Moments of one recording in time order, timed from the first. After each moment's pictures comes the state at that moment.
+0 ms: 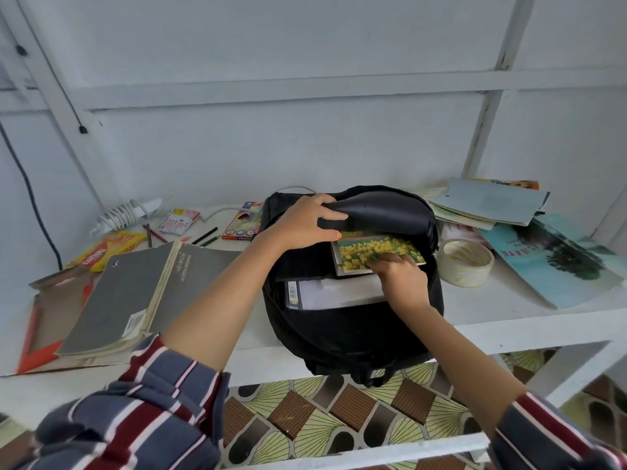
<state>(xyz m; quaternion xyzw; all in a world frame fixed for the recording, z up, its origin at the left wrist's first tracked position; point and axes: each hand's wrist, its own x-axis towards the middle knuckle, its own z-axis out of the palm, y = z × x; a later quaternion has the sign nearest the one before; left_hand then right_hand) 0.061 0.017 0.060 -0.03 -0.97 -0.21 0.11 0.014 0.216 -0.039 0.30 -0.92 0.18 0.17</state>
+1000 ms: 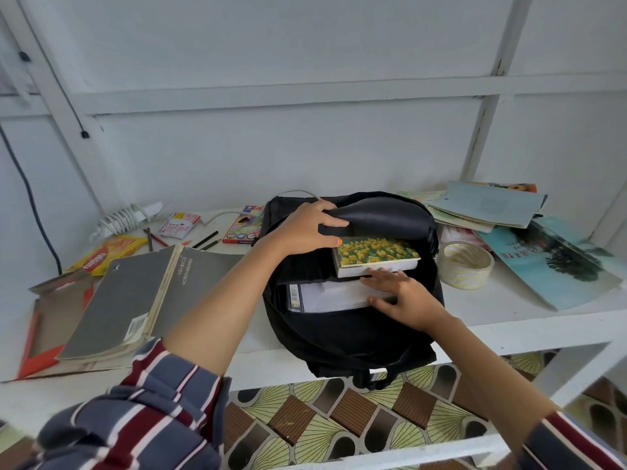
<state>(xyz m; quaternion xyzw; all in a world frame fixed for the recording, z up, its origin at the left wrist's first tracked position) 0.067 0.019 0.058 -0.03 -0.97 -0.22 0.09 0.005 0.245 -0.051 0.45 -0.87 0.21 -0.01</state>
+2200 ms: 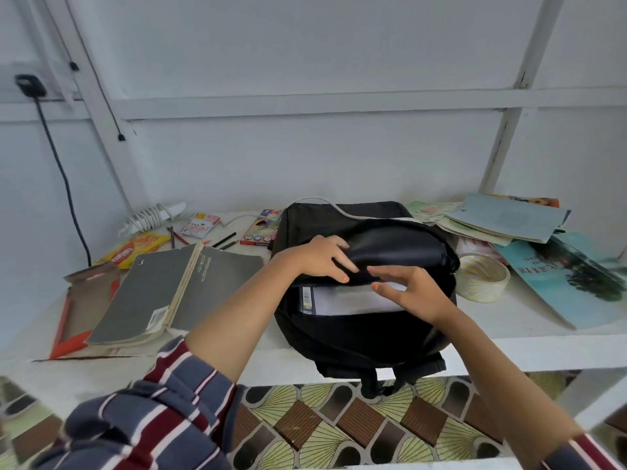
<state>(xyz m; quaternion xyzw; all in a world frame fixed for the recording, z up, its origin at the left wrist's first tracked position) 0.083 0.027 0.042 0.00 -0.97 -0.21 -0.09 0.027 0.235 -0.003 0.40 -0.80 0.43 -0.09</state>
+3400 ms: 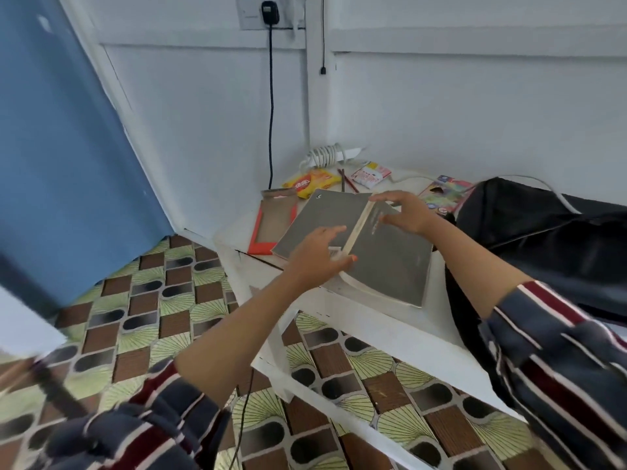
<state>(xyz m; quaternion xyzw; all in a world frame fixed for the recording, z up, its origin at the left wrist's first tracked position) 0.301 -0.111 -0.036 0.35 -0.87 -0.28 0.21 0.083 -0.082 0.000 0.61 -0.70 0.33 -0.17</state>
